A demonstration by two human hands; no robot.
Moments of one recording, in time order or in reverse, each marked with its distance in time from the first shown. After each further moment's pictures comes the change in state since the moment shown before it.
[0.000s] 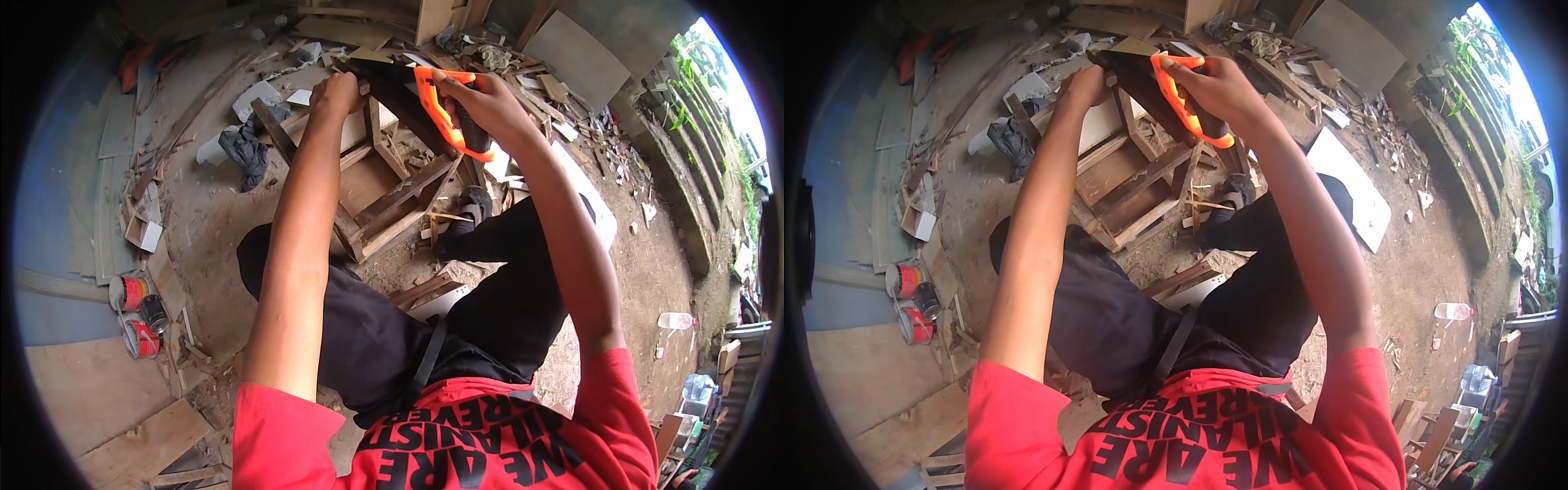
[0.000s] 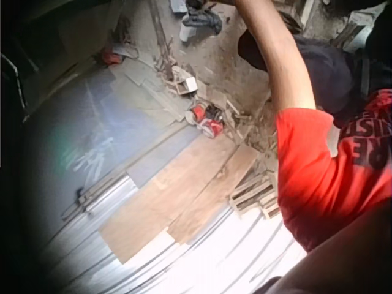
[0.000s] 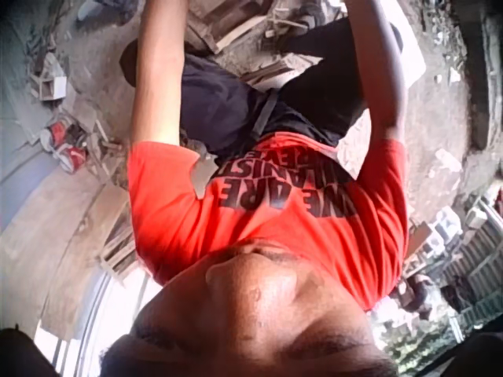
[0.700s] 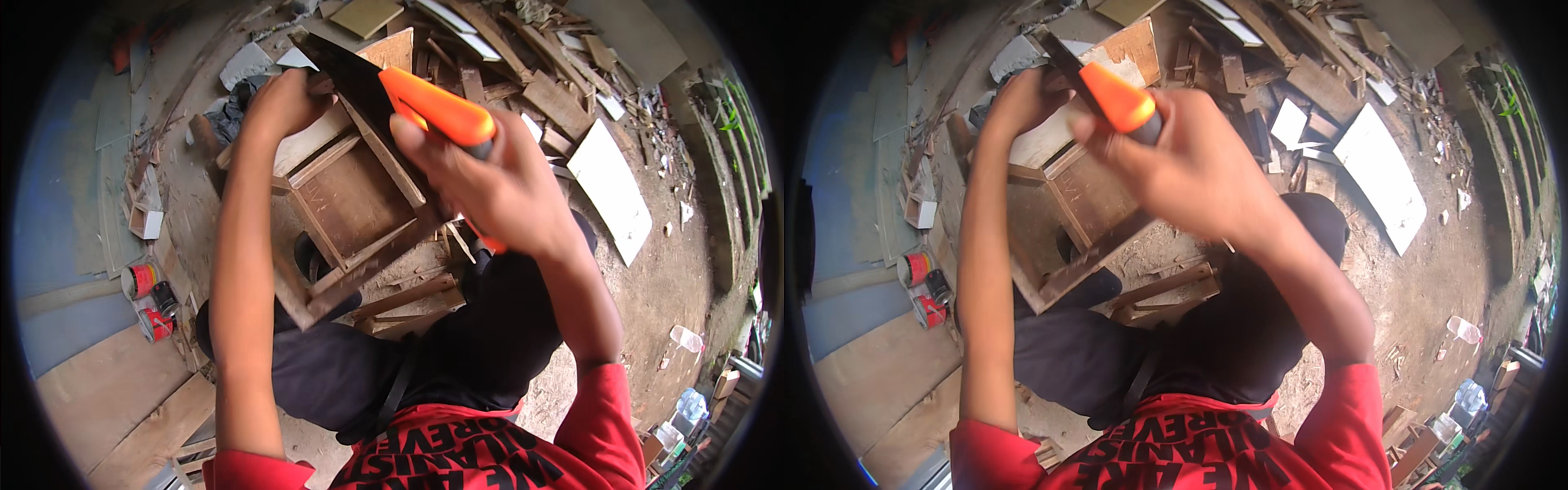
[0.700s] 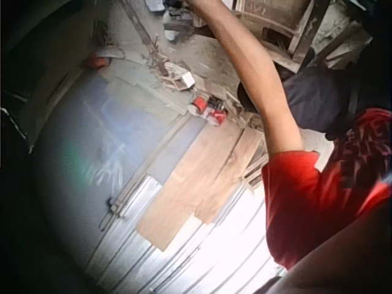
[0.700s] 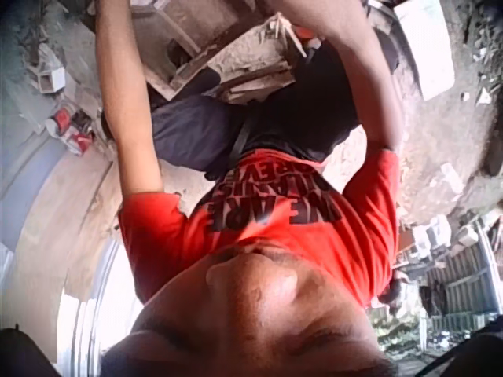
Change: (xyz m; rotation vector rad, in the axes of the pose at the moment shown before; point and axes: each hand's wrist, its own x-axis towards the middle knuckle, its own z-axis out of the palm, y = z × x) left_hand -0.029 0.004 -0.034 -0.081 -0.115 -0.005; right_hand -0.001 -0.002 -0.002 0.254 -0.214 0.037
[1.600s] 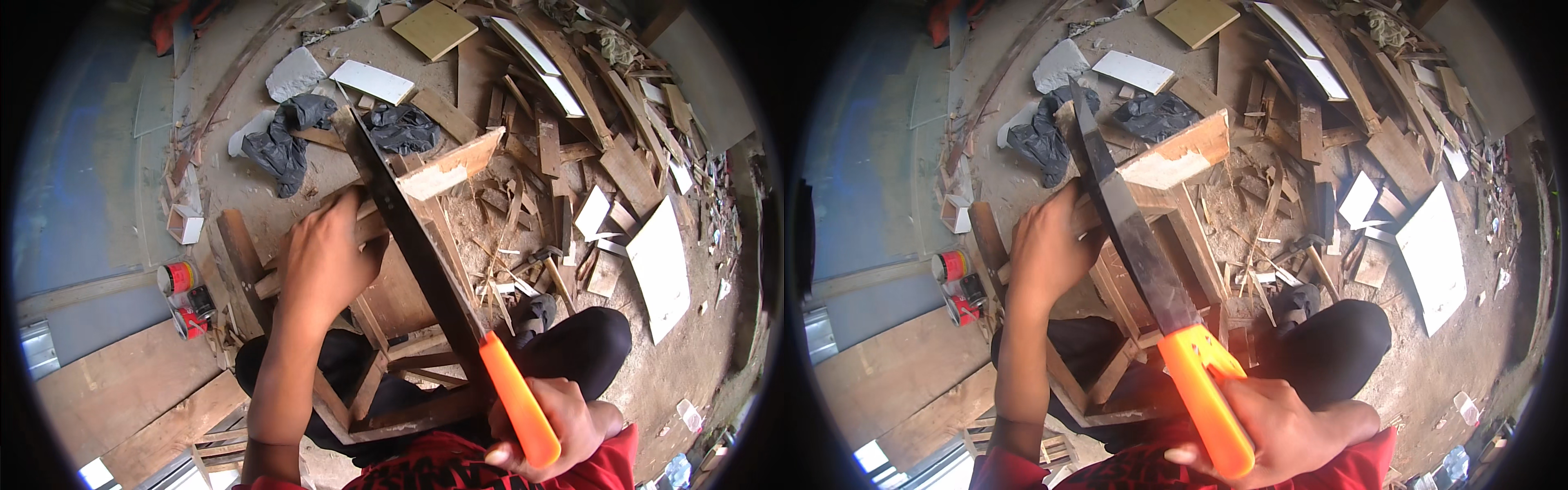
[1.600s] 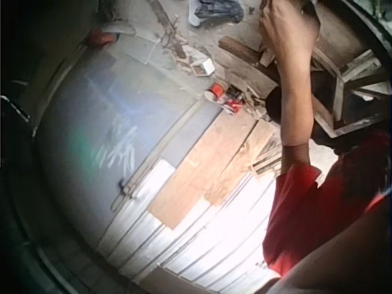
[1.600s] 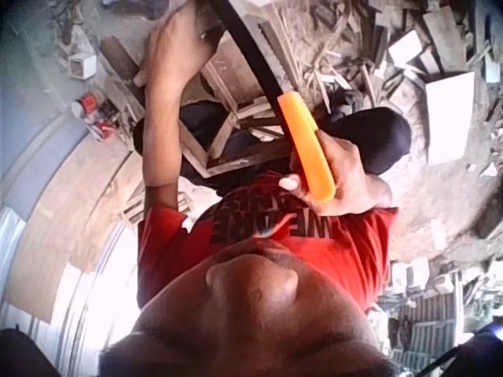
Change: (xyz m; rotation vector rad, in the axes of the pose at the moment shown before) left_hand 0.005 0.021 0.001 -0.053 -0.060 -0.178; right_hand 0.028 0.049 -0.046 0.251 -0.406 -0.111
